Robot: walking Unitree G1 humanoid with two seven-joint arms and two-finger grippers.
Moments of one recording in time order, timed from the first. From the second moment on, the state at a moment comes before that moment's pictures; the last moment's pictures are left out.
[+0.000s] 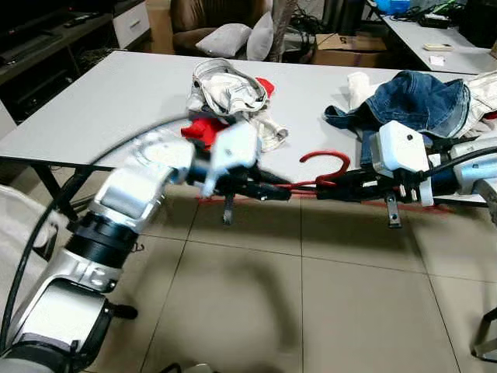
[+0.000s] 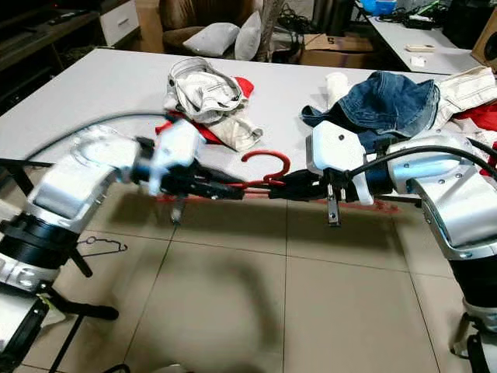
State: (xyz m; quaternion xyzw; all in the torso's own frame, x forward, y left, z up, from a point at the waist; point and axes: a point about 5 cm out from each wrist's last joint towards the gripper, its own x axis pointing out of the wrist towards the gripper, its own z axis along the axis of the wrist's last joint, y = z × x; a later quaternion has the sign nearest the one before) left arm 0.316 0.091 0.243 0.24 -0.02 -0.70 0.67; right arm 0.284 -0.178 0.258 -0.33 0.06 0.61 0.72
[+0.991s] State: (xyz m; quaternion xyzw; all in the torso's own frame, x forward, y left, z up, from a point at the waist) left arm 0.287 0.124 0.150 0.11 0.07 -0.34 0.93; right arm 0.242 -0.189 0.136 0.01 0.08 0.15 0.98
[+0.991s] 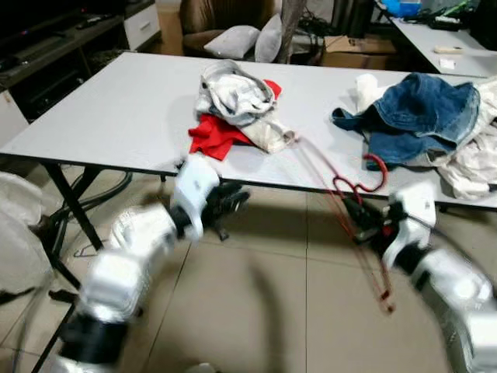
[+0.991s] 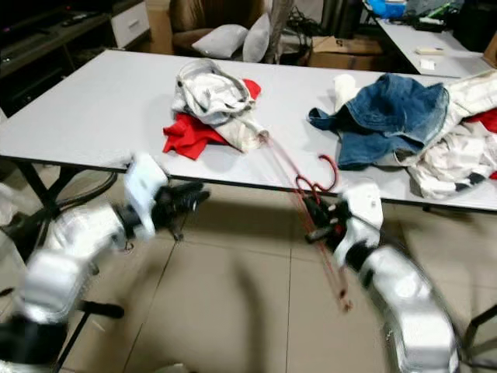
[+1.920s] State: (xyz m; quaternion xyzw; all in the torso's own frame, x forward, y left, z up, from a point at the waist) left arm 0.280 0.128 0.155 0.05 0.04 -0.23 0.97; right arm 0.224 -0.175 0.135 0.04 0.07 0.00 1.00
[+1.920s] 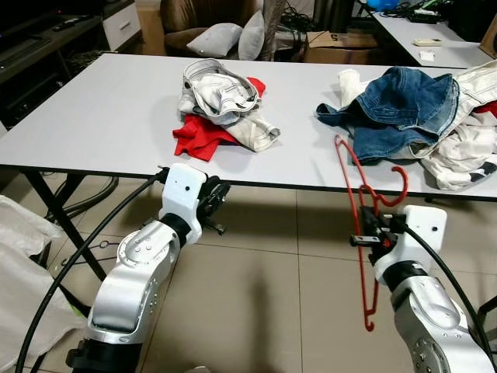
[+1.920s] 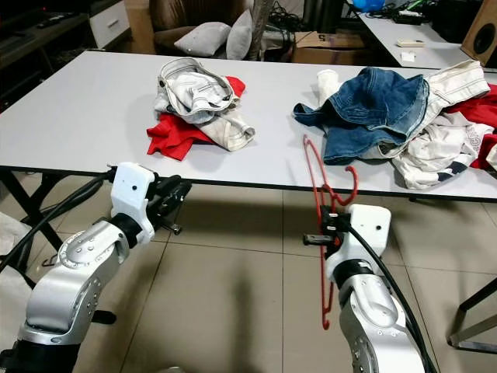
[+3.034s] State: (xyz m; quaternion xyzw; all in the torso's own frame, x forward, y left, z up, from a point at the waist) left arm 0.288 0.125 0.162 0.06 0.04 -0.25 0.97; right arm 0.227 -0.195 0.166 0.00 -0.01 -0.07 1.00
